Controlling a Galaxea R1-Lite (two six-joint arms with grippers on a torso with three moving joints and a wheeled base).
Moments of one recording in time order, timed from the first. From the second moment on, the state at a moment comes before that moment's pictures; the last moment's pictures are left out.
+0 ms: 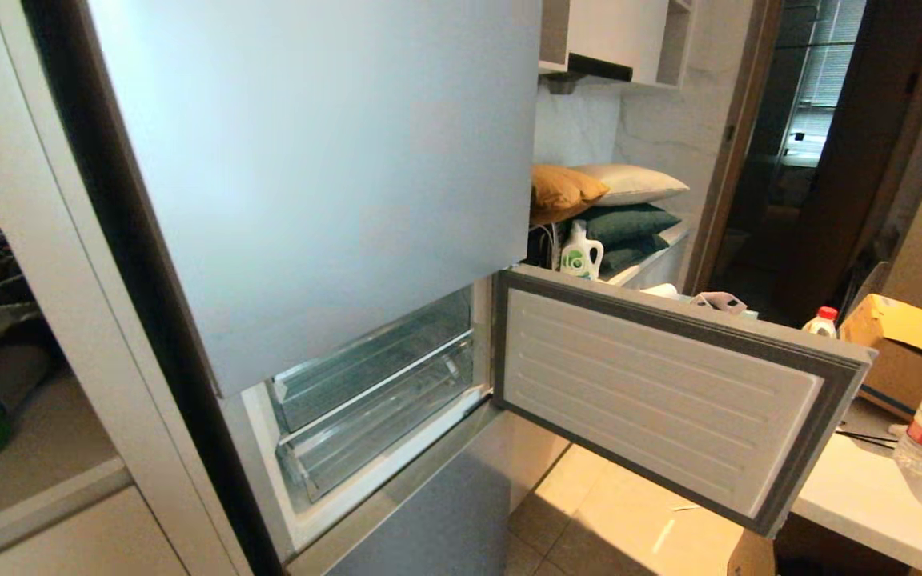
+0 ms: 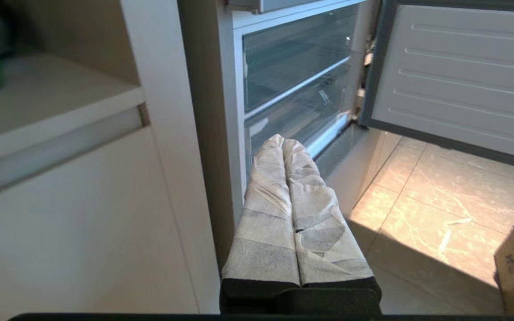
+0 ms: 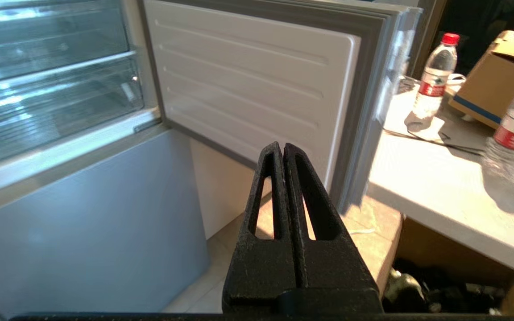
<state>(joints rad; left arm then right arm) 0.00 0.00 0.00 -0.02 0.00 0.00 0.01 0.00 0.00 0.00 -0.01 0.02</state>
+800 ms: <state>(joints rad) 0.00 0.00 0.00 -0.02 0.00 0.00 0.00 0.04 -0.13 0.07 -0.14 0.06</state>
